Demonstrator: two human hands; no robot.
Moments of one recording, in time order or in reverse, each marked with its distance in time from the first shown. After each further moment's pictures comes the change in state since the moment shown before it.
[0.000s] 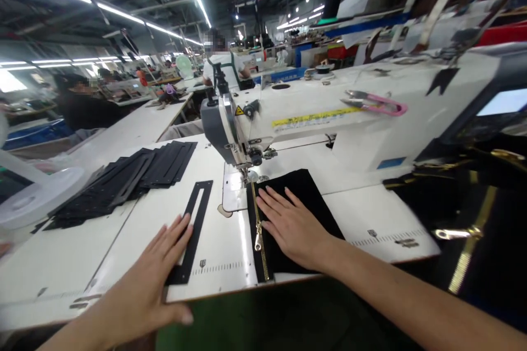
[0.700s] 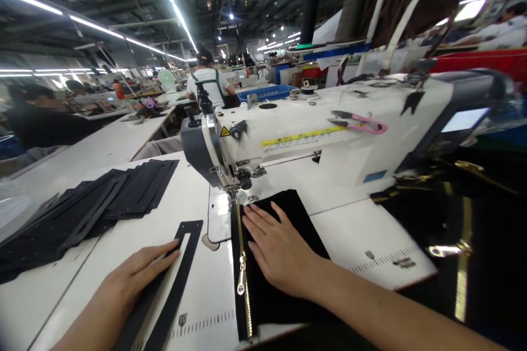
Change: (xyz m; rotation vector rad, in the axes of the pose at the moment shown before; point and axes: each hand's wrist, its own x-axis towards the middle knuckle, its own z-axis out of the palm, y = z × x) left_hand 0.027 -0.051 0.027 -0.107 0.256 0.034; right_hand 0.022 -0.005 0.001 0.033 0.072 0.069
